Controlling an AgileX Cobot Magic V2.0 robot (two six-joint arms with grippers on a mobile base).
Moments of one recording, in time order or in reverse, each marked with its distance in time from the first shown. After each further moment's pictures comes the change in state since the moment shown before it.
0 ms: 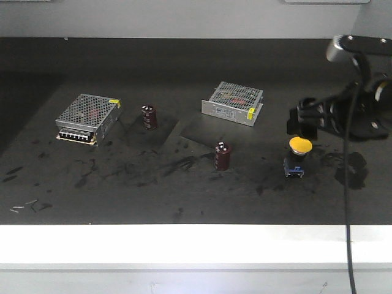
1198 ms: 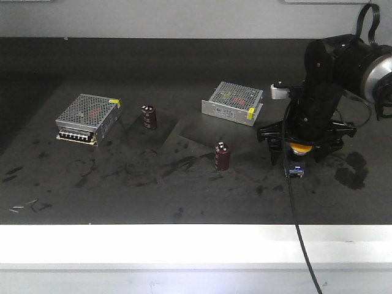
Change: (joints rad) left arm 0.000 0.000 0.000 0.001 0.001 0.002; right arm 0.000 0.608 -0.462 -0.120 0.436 0.082
